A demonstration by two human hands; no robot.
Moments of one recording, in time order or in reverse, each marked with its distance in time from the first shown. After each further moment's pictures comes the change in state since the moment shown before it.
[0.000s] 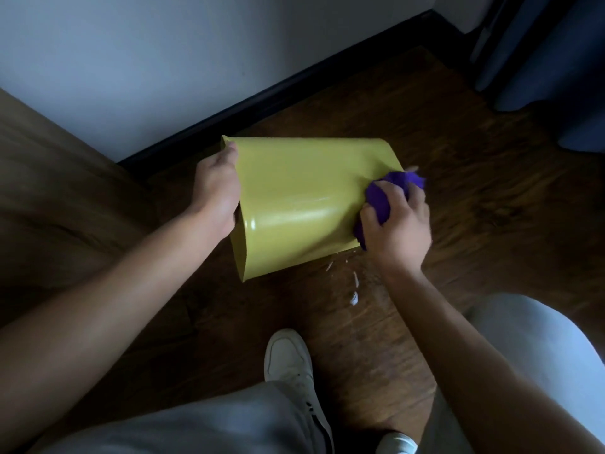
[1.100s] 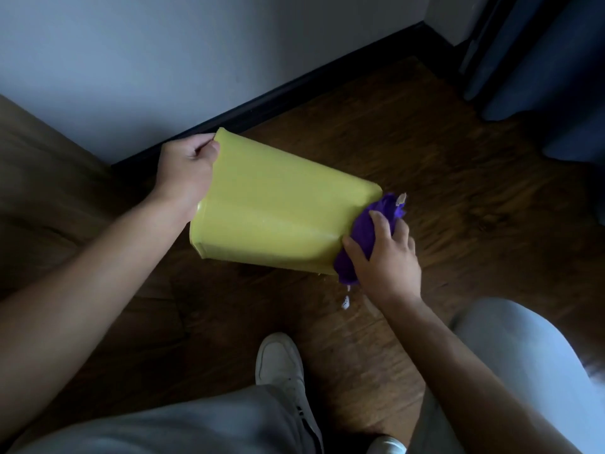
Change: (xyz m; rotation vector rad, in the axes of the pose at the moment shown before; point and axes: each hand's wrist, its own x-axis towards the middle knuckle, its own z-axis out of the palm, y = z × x) left_hand 0.027 0.014 -0.026 0.320 0.056 0.337; right_hand -0.029 0.006 -0.025 -0.194 -0.344 0.069
